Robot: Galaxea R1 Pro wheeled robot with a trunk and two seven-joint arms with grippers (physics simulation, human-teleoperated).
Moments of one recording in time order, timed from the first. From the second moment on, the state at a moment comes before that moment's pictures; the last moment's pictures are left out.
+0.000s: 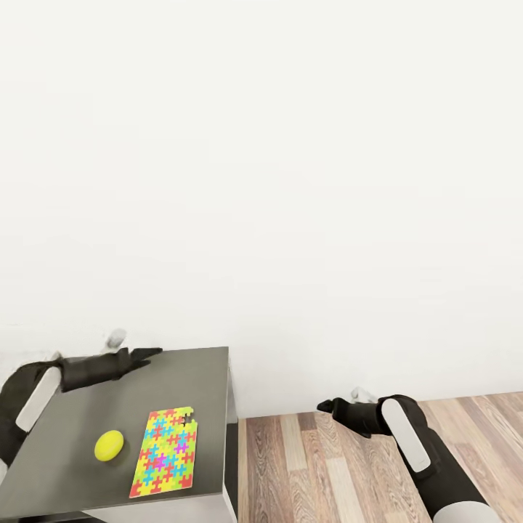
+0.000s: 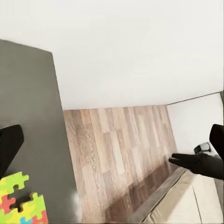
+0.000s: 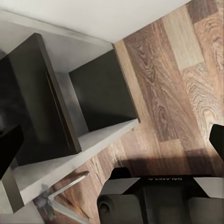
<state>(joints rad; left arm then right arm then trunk) -0.61 0.44 0.06 -0.96 0.57 0.92 -0.86 -0.45 -0.10 0.02 -1.09 -0.78 0.96 -0.15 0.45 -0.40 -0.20</state>
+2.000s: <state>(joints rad) -0.62 0.27 -0.02 -1.04 0.50 1.01 -0.13 -0.45 -0.10 0.05 -1.14 -0.78 0.96 -0.16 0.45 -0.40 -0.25</state>
